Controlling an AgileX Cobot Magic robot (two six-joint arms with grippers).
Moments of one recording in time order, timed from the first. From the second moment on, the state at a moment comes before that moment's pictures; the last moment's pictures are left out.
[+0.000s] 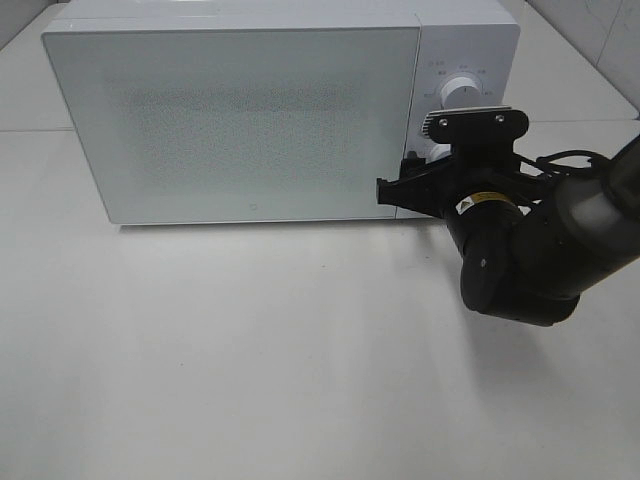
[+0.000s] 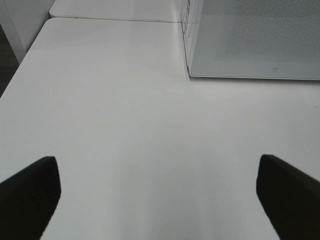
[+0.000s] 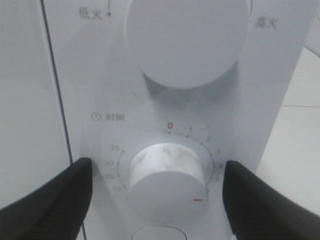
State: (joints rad) left arm 0.06 0.00 -0.52 -0.09 1.08 0.06; right arm 0.56 2.06 -0.74 0.63 -1.17 -0.26
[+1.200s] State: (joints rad) left arm 0.06 0.00 -0.52 -0.09 1.08 0.06; right arm 0.55 2.06 -0.72 0.58 -1.17 0.83
